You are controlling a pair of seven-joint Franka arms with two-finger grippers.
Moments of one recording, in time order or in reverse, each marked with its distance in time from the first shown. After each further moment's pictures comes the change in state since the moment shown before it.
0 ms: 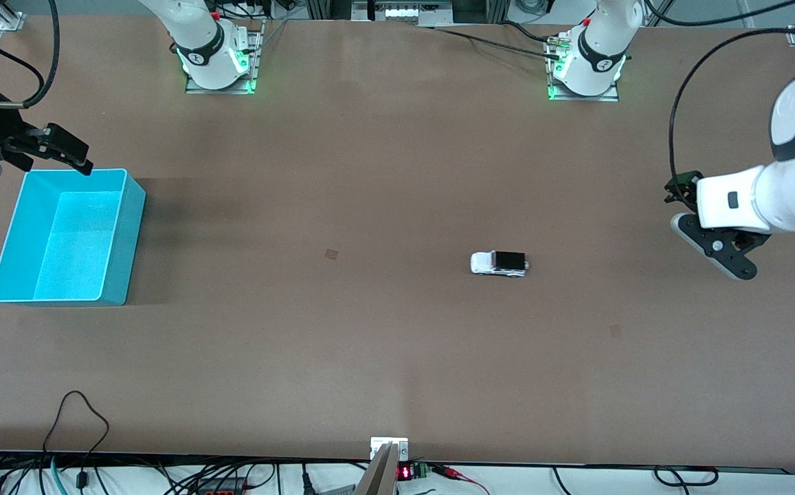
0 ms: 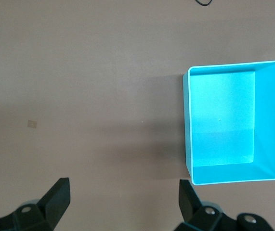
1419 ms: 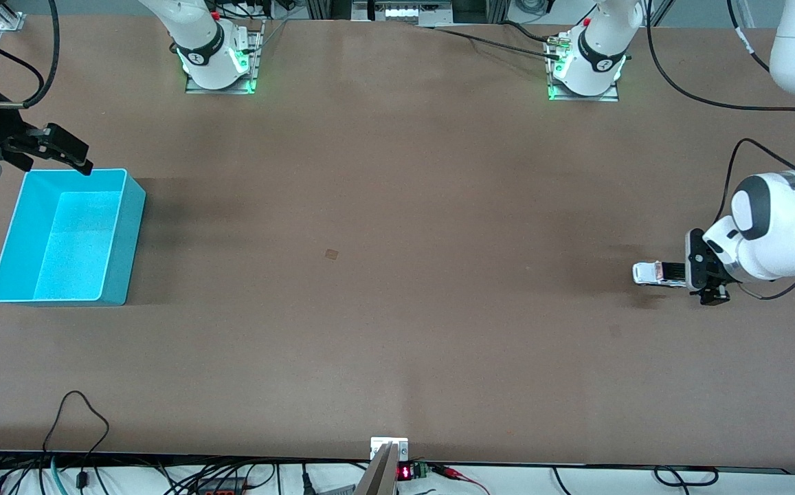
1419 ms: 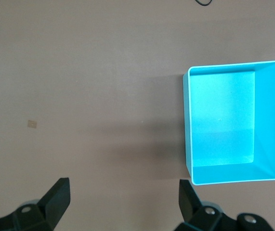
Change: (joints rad) left arm 0.105 0.210 0.269 -0.415 0.005 0.781 1.185; right arm 0.000 0.000 0.000 0.000 0.000 0.000 0.000
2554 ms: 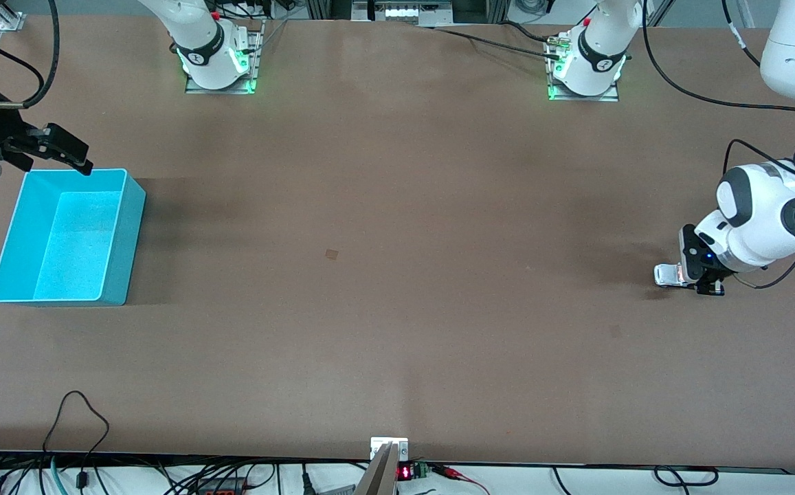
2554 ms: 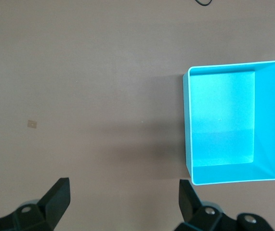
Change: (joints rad) left arm -0.011 0.015 0.078 -0.176 0.000 0.361 0.052; right arm 0.000 0.000 0.000 0.000 0.000 0.000 0.000
